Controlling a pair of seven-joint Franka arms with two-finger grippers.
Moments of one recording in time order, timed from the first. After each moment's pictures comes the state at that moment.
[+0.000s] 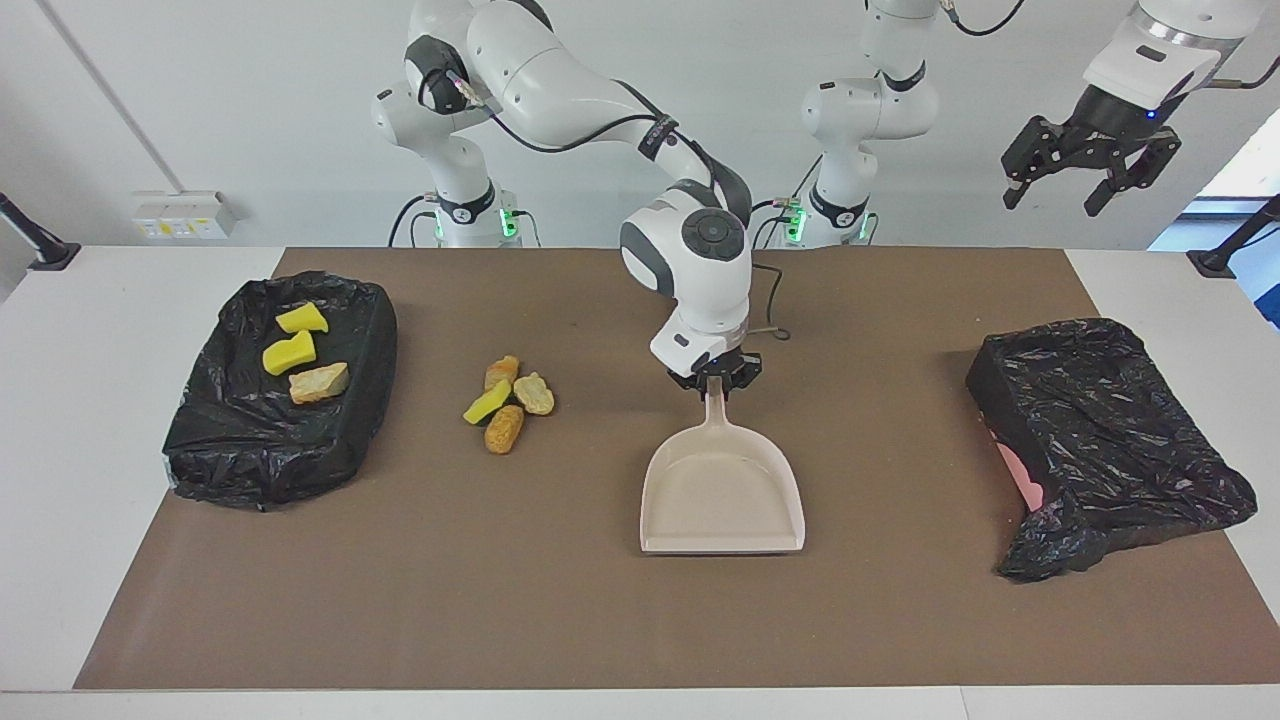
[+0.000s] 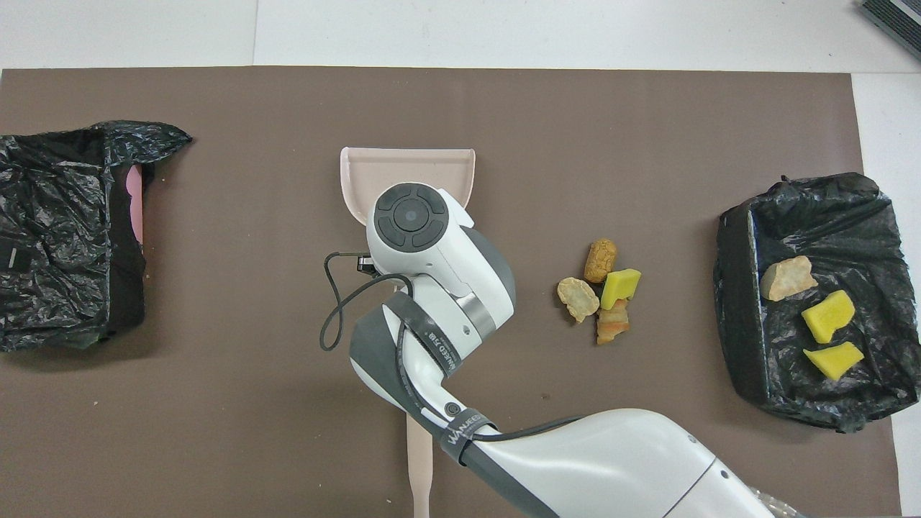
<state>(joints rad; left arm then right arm) -0.05 -0.03 0.03 -1.37 -0.02 1.34 0.14 0.55 0.63 0.16 -1.38 0.00 2.06 0.74</state>
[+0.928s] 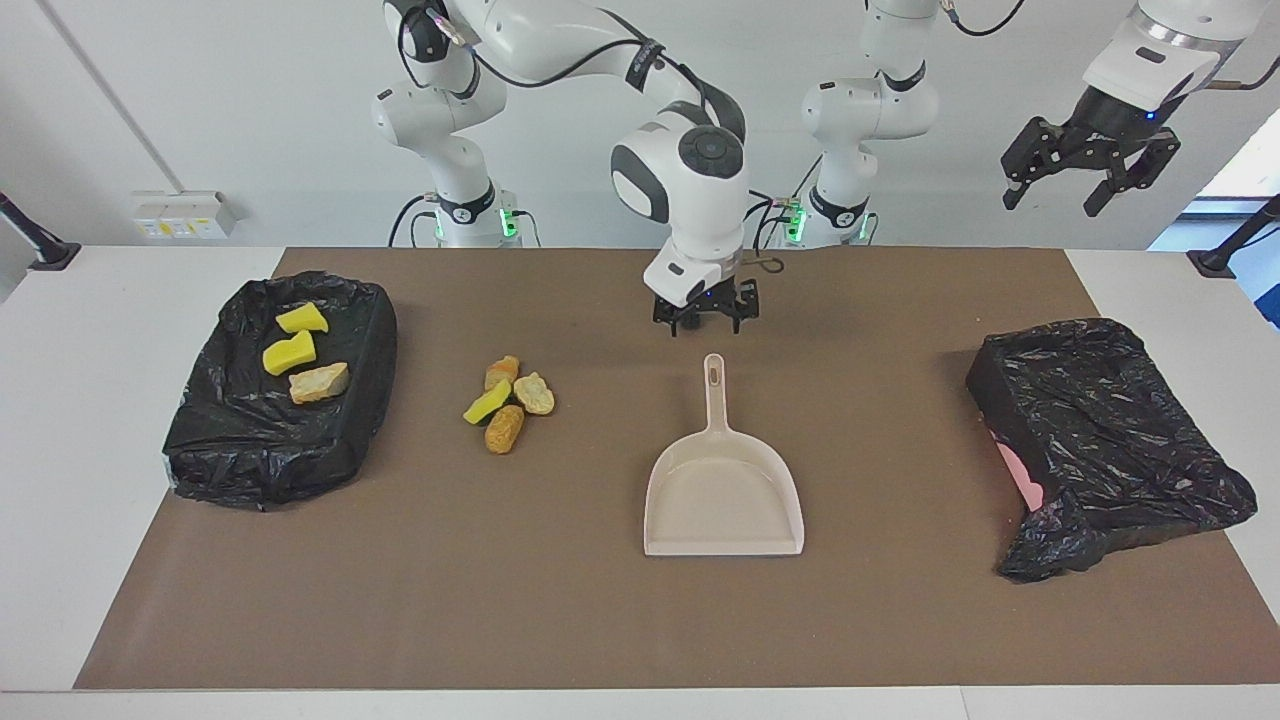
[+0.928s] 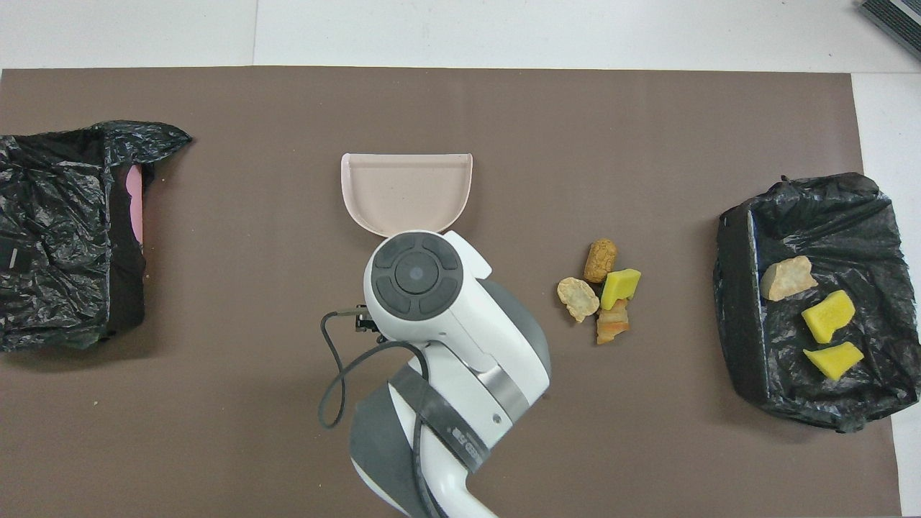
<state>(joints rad) -0.05 -0.03 0.03 -1.38 -0.02 1.34 0.14 0.57 0.29 0.18 -1.63 0.07 1.90 0.74</state>
